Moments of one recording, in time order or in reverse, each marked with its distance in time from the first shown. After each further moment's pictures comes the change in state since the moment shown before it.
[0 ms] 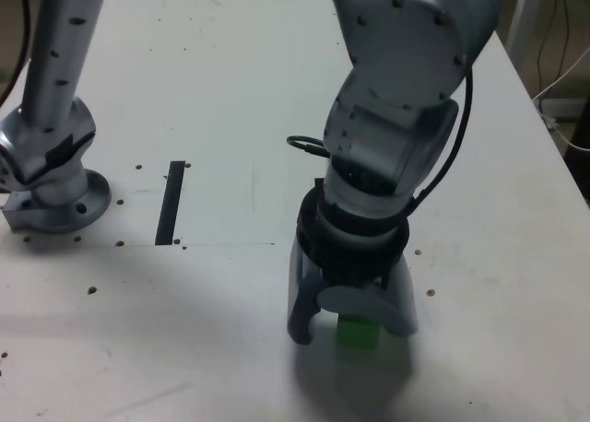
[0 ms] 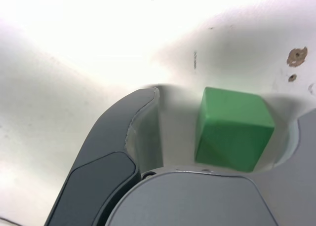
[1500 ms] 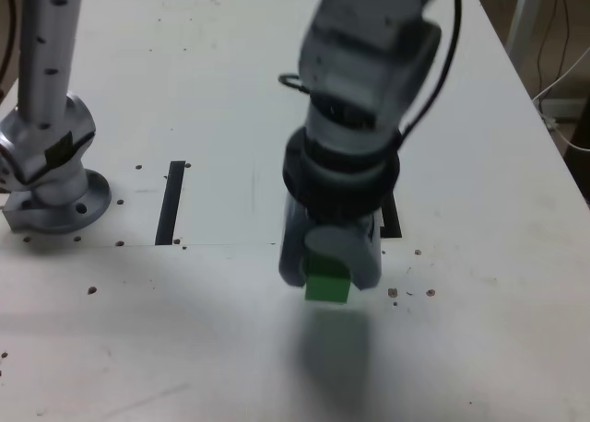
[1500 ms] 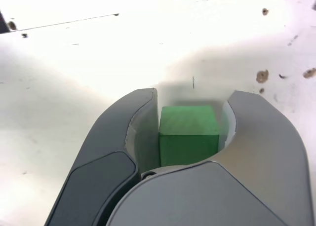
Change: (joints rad) arm 0.010 -0.113 -0.037 0.121 0.106 0.050
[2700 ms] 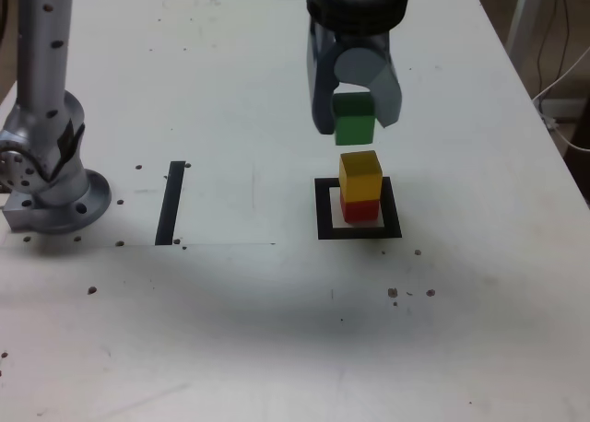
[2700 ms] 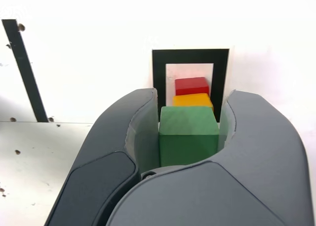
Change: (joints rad) arm 0.414 -0.113 -0.073 0.096 0.080 0.273
